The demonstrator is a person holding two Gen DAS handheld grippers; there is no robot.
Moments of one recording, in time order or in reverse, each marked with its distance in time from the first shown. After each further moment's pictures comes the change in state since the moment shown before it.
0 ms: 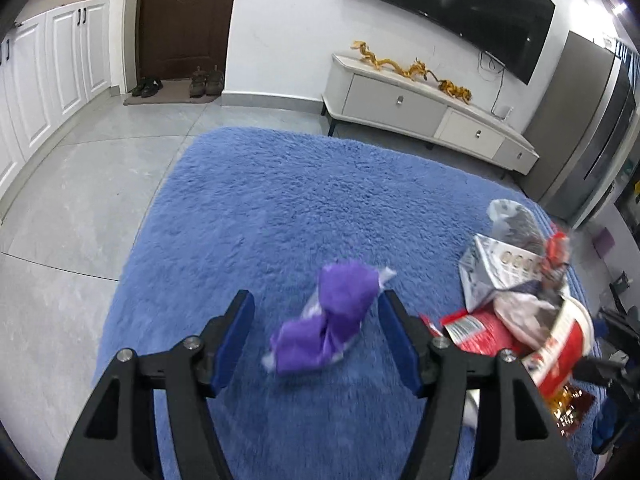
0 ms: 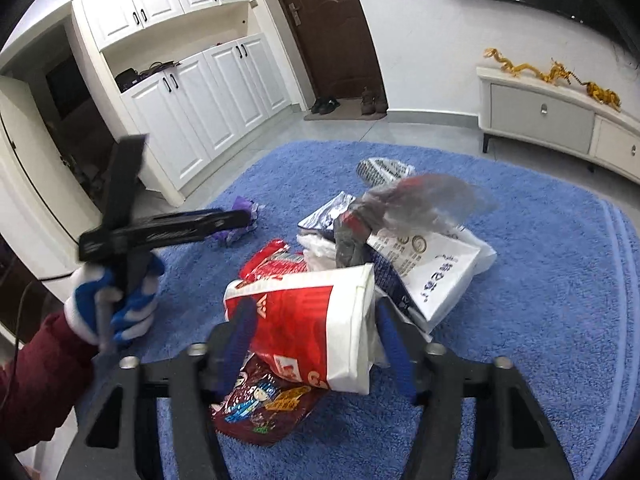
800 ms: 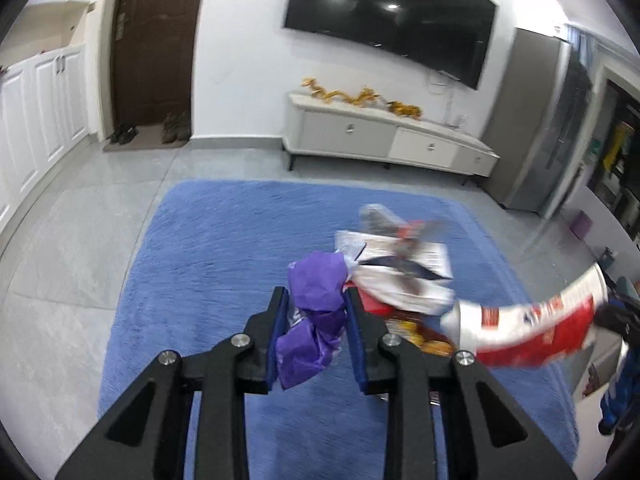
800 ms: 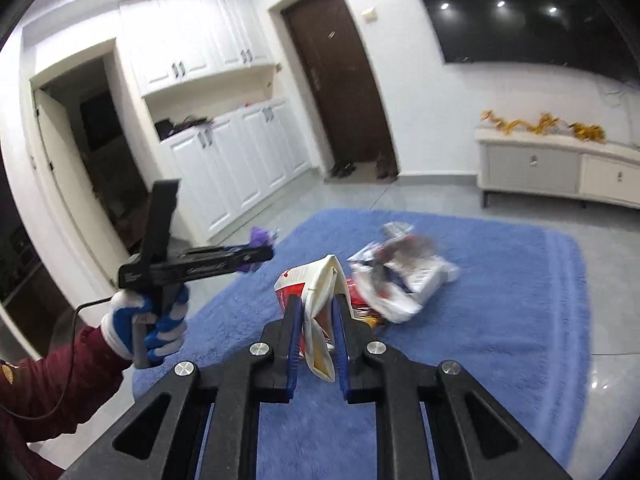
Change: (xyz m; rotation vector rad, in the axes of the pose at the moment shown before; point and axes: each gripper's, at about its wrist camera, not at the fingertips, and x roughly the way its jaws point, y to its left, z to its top) left arm -0.129 -0.087 -0.041 0.135 -0.139 -0.081; right arm -0.170 0.041 -0.051 -0.020 -0.269 0.022
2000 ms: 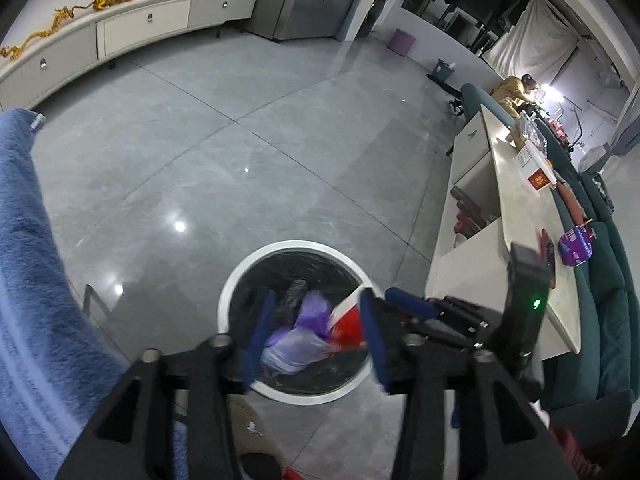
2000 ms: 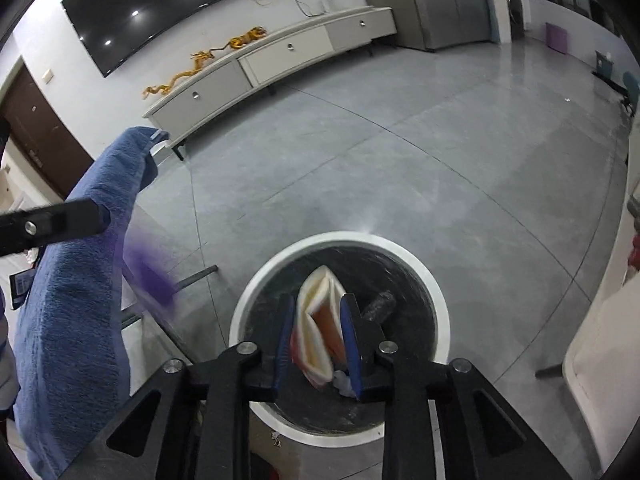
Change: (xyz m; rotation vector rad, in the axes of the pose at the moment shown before) left arm 0.136 -0.510 -0.134 0.467 0.511 -0.601; right arm -0.252 -0.237 -0.287 0.723 0.060 -0.752
